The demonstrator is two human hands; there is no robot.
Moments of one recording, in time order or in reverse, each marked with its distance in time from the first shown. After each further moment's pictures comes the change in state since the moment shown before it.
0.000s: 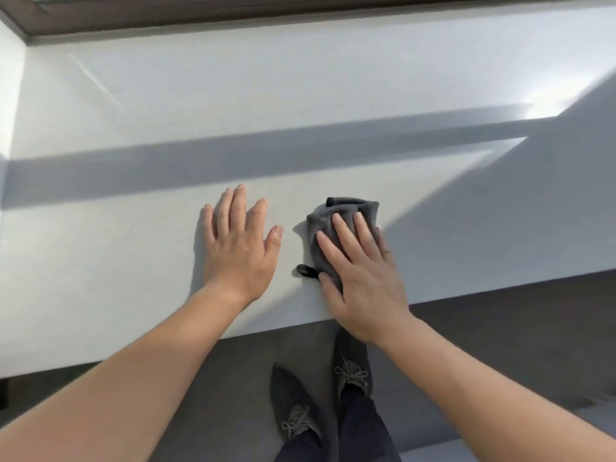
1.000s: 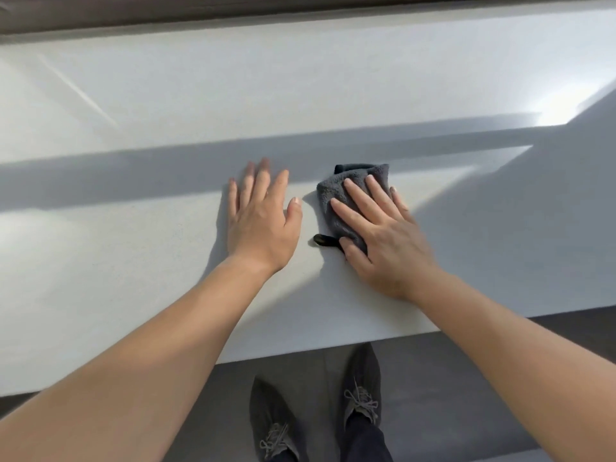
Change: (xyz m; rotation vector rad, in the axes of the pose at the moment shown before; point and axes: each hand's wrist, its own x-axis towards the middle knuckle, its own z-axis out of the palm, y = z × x) left_hand 0.074 0.089 0.016 -0.191 0.021 -0.046; right_hand 0.064 0.114 -0.024 -0.031 -0.036 -0.147
